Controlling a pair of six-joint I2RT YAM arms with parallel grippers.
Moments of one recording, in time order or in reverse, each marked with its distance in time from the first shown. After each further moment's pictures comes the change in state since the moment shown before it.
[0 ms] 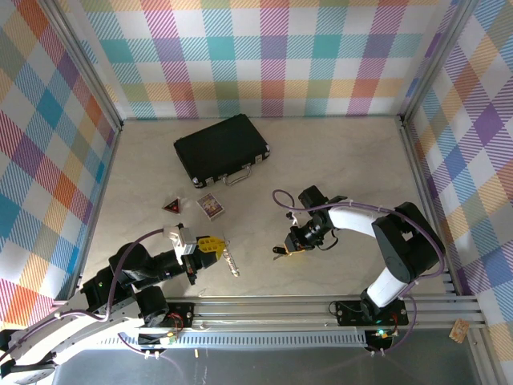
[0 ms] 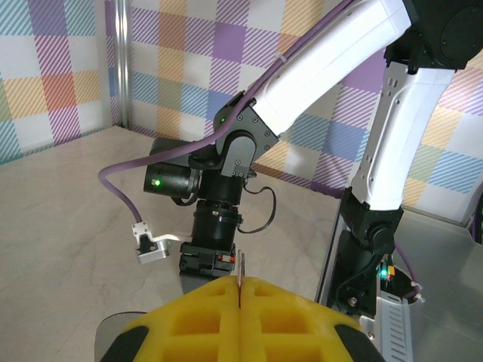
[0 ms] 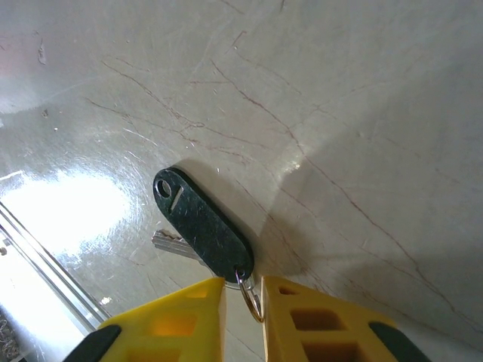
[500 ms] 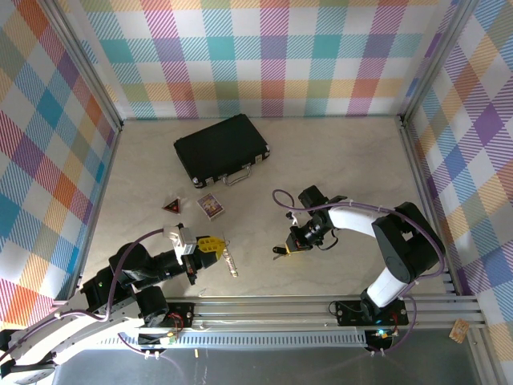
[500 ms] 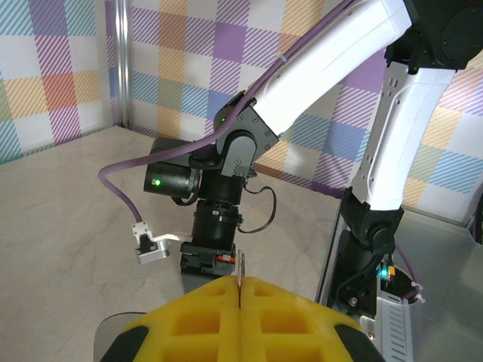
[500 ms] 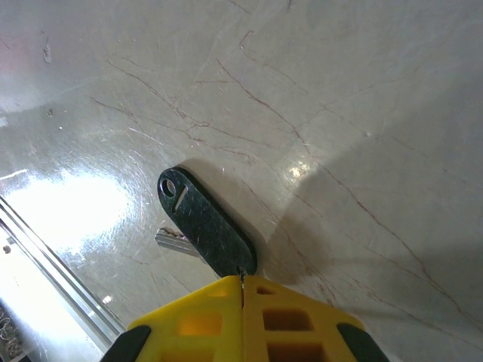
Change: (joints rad) left arm 0.000 0.000 0.000 0.000 -0.001 0.000; right arm 0.000 0.000 0.001 0.000 -0.007 -0.001
